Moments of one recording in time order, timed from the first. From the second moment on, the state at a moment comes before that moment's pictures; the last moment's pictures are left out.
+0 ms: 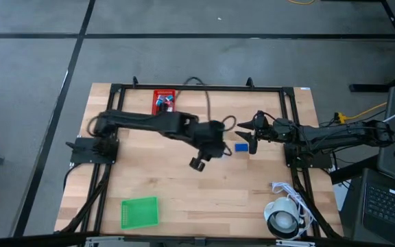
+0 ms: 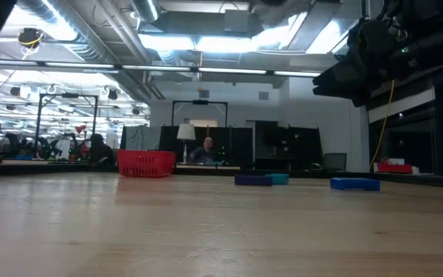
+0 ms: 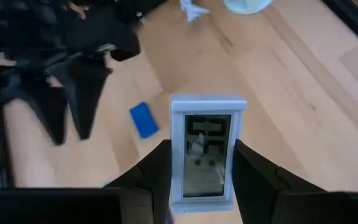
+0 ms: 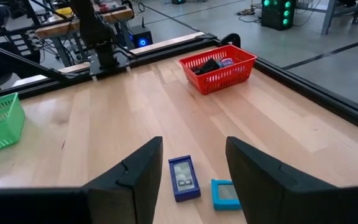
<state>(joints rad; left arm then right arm) -0.11 1.97 2.08 -0.98 -0.01 0.42 -0.05 0.83 0.27 0.30 0.19 0.23</state>
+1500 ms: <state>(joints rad) -0.64 1.27 0.80 -0.61 -0.04 -0.56 -0.05 0.86 0.27 0.29 0.19 0.33</state>
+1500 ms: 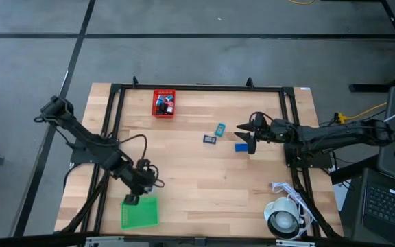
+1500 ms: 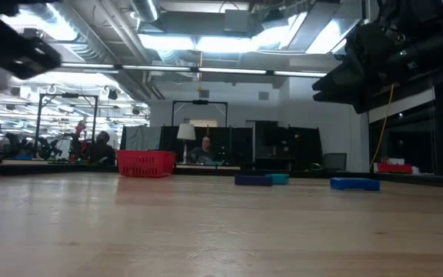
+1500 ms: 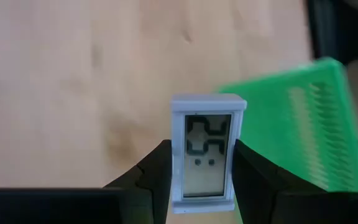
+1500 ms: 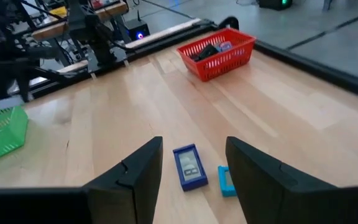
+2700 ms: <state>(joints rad) -0.86 1.59 0.96 -0.74 0.09 -0.66 -0.01 1.14 0.27 0.54 0.27 0.46</state>
